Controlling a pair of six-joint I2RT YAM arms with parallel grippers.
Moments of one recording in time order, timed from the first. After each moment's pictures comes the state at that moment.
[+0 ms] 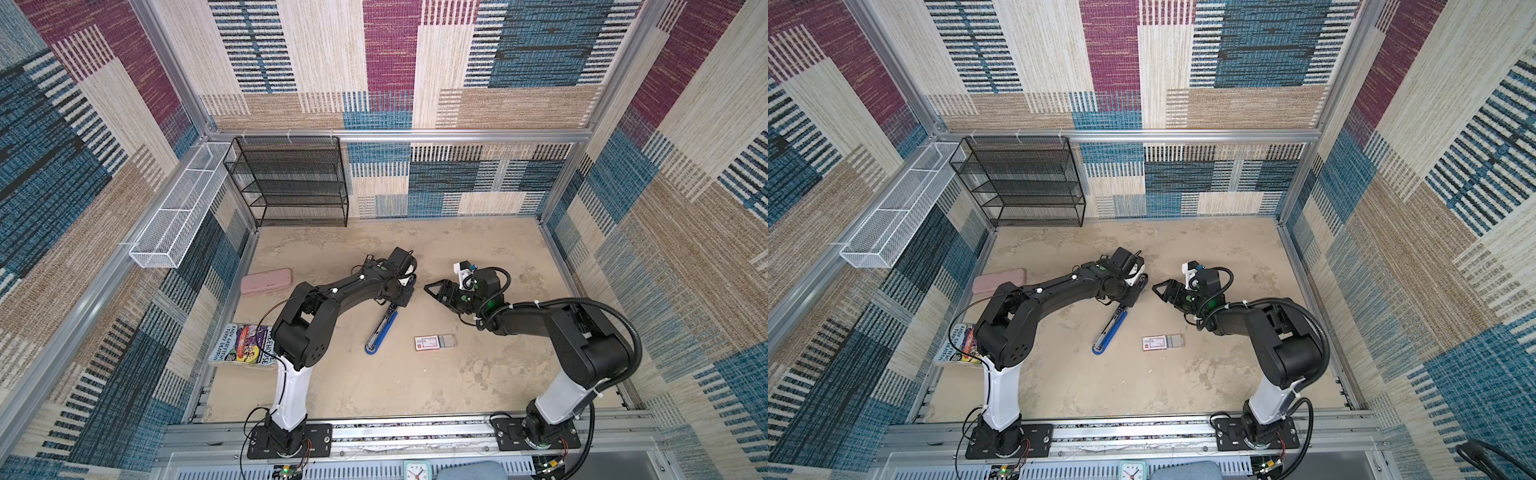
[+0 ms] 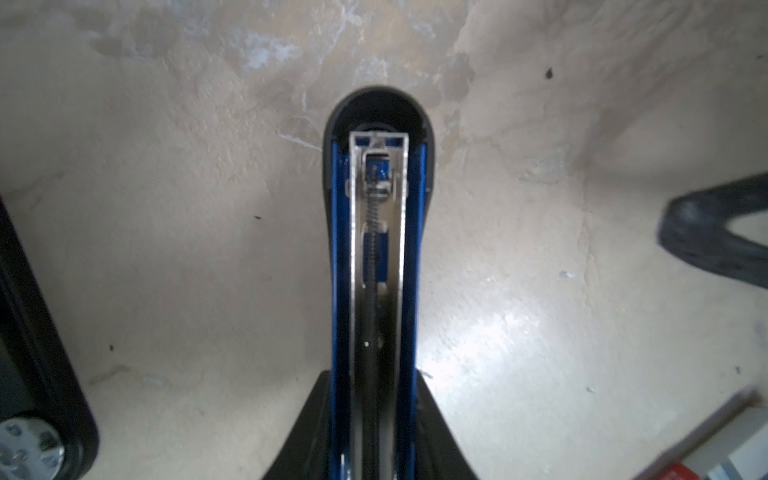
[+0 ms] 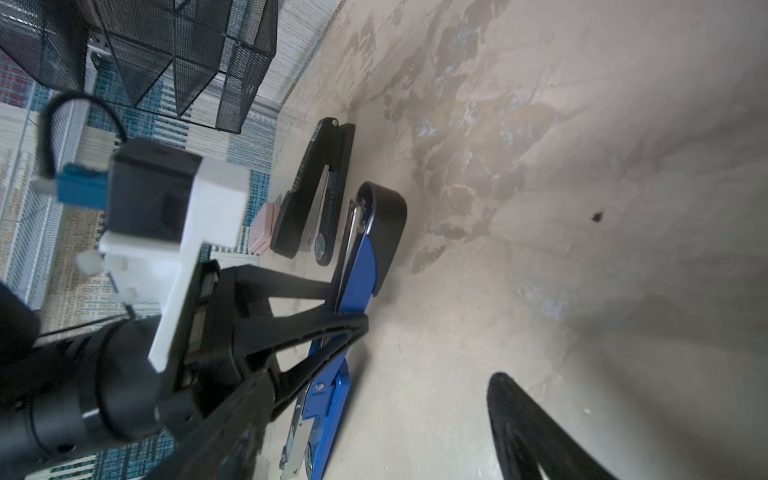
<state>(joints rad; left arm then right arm) -0.66 2.03 1.47 -0.54 0.02 -0.11 0.32 1.74 0.66 0.58 -0.57 0.88</state>
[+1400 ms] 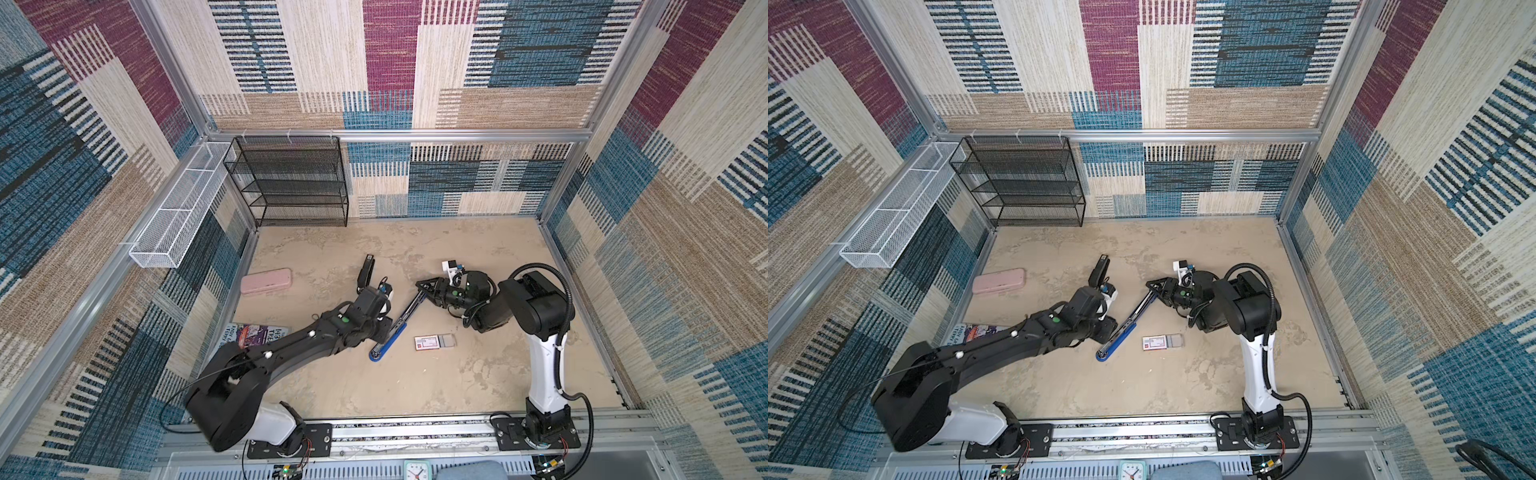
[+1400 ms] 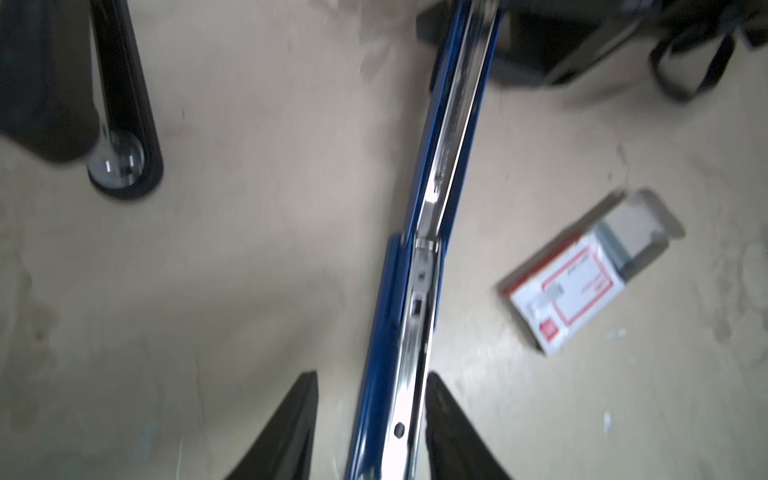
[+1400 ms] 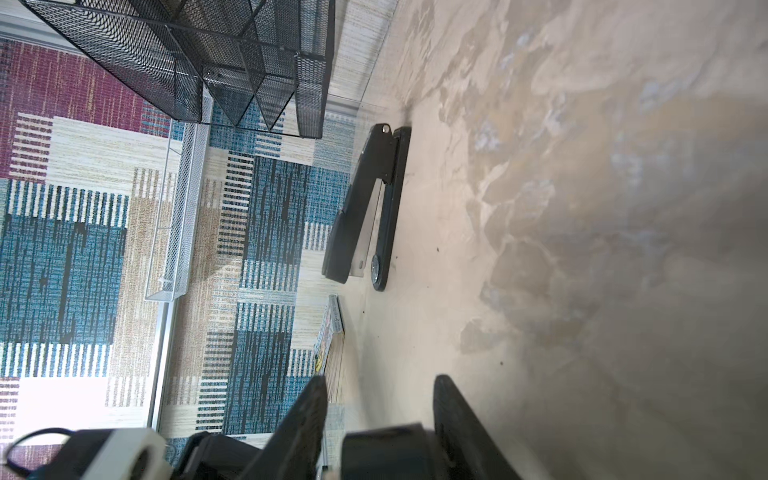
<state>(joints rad) -0.74 1.36 0.72 -0.27 -0.05 -0.24 0.31 2.14 0.79 1.15 -0.80 1.17</state>
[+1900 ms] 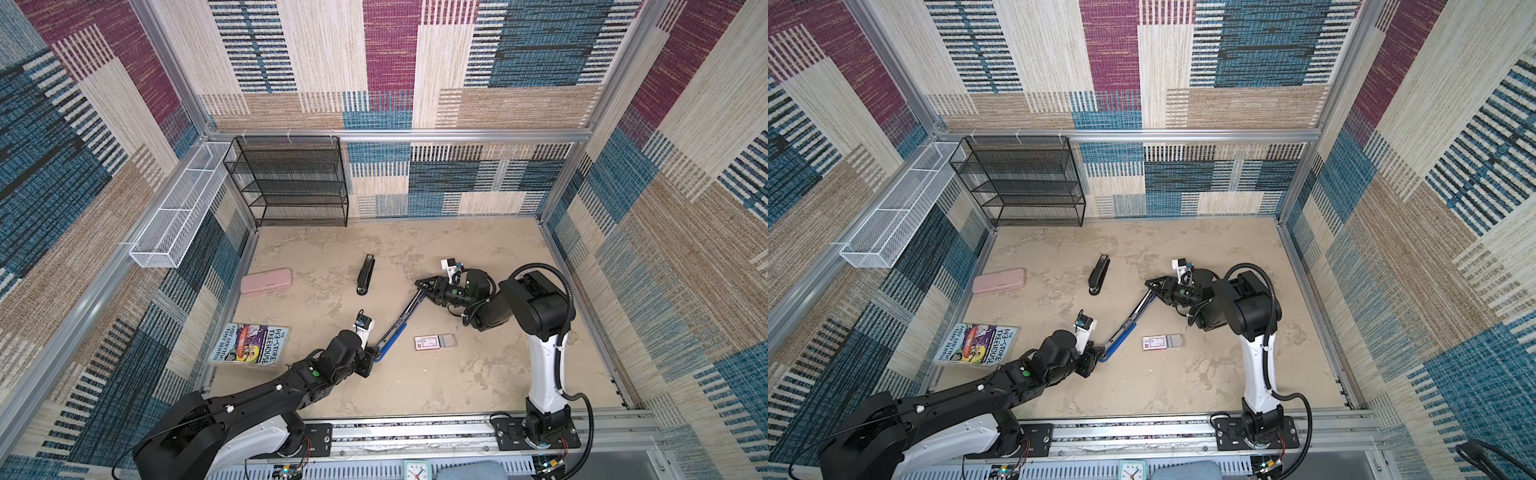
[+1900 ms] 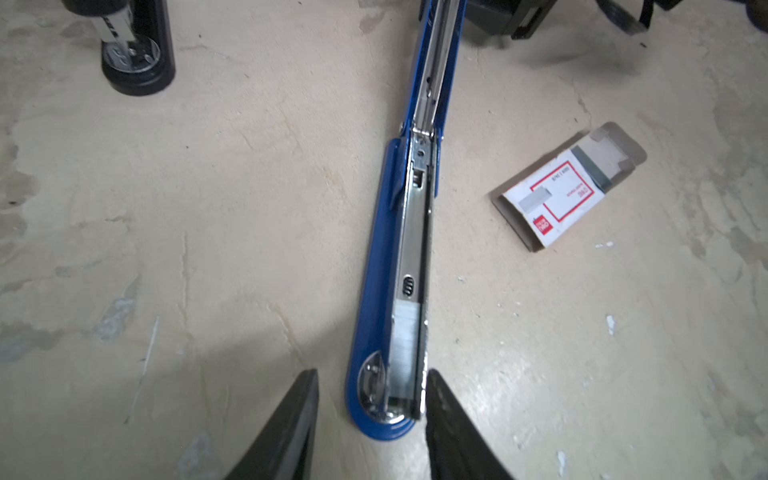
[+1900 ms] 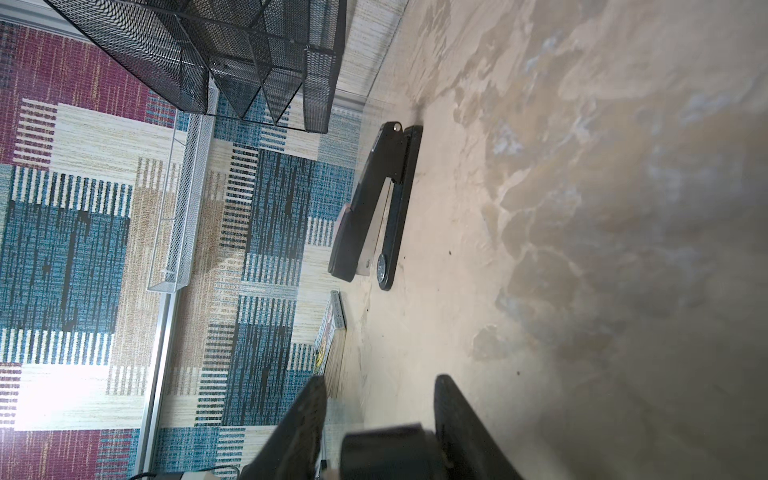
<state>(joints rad) -0.81 1.06 0.28 0.09 -0.10 -0.30 0.31 2.14 0.80 1.14 -0.81 1.16</state>
